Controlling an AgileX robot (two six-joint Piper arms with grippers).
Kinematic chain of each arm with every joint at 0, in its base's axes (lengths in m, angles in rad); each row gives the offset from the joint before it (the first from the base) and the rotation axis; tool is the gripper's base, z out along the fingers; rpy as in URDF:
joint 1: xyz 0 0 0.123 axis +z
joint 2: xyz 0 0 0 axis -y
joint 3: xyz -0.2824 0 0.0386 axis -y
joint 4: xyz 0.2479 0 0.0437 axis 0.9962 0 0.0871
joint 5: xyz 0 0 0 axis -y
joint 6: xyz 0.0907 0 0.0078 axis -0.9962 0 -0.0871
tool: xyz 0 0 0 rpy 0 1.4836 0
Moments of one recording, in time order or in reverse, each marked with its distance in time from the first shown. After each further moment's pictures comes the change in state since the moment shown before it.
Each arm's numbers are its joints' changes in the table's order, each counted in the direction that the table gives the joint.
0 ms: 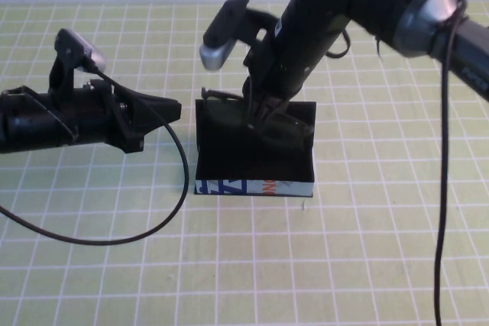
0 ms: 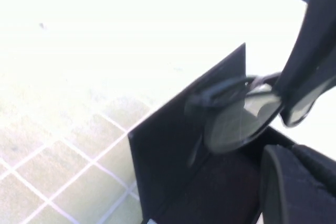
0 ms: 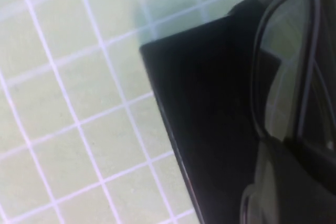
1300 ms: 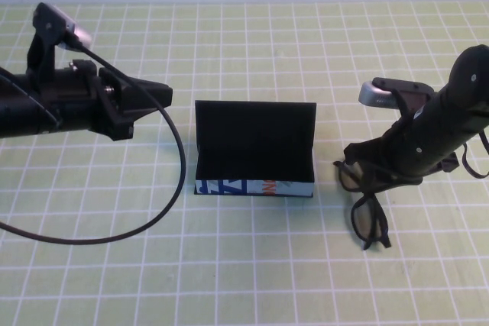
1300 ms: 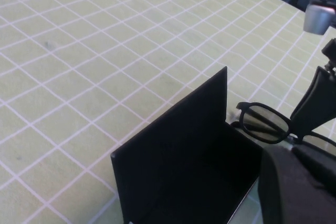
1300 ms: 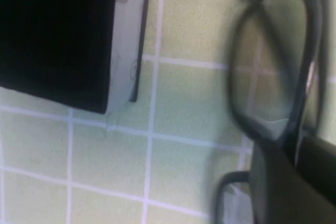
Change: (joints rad) right arm -0.283 0.308 -0.880 0.135 0.442 -0.633; left arm 0.000 0.158 0.000 0.104 0.037 0.181
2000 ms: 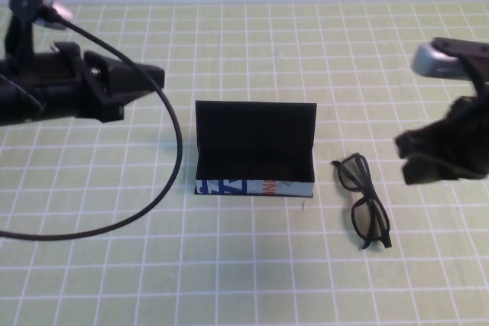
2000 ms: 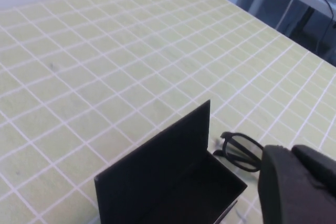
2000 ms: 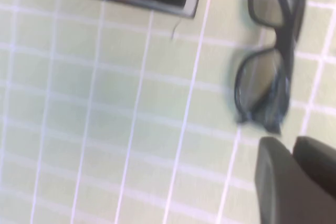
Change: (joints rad) right arm -0.001 0.392 -0.092 -0.032 -0.188 -0.021; left arm 0.000 0.108 -0.004 0.023 0.013 0.159
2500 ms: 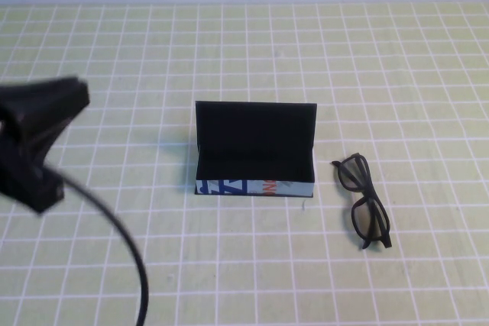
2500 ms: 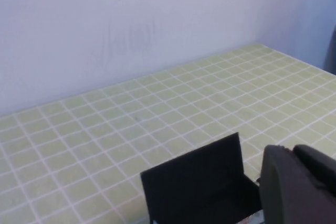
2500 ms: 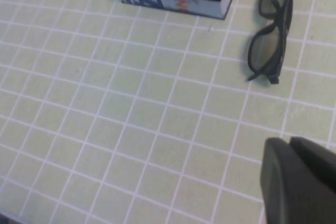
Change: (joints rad) right arm -0.004 0.914 -0.377 -0.016 -0.079 -0.031; left arm 0.000 0.652 -0.294 0.066 0.277 0.140
